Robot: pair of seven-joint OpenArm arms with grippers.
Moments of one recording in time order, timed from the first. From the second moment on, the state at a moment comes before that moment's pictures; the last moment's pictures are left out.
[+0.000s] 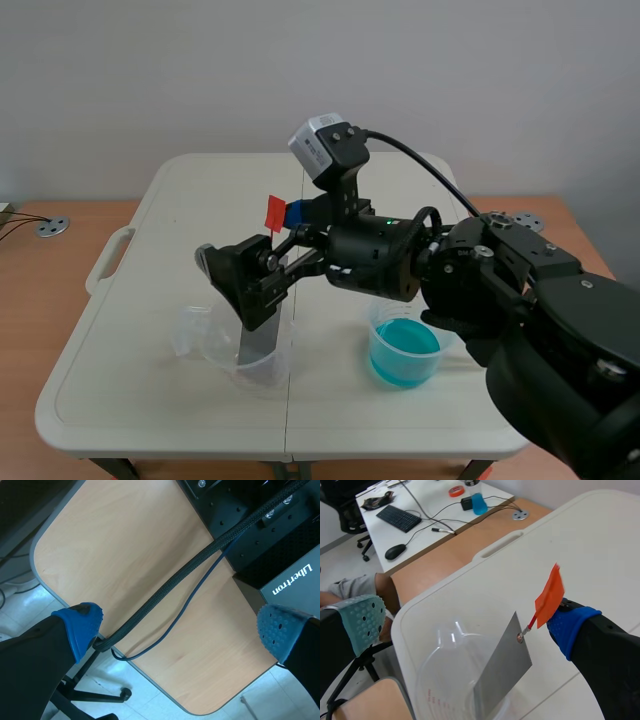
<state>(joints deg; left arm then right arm) 58.5 -25.7 1.7 85.0 6.8 -24.6 3.2 5.3 8.6 -22.5 79.9 21.8 38.3 -10.0</state>
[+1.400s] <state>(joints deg) 48.4 -29.7 -12.0 120.1 -4.2 -17.6 -27.7 -43.3 27.0 9.8 122.2 21.8 33.9 1.4</state>
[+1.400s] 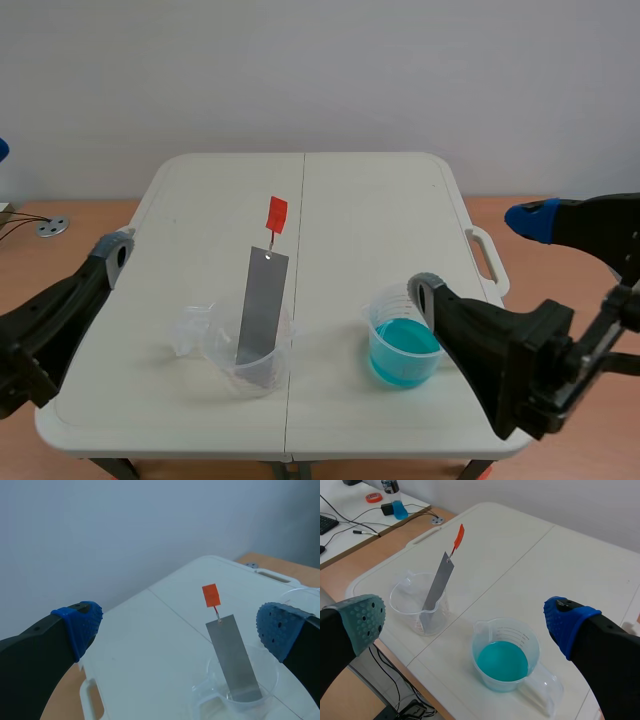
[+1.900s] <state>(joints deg) 47.2 -29.7 -11.9 120.3 -4.1 -18.5 -27.7 -50.7 27.0 11.3 124.3 17.0 32.6 6.1</state>
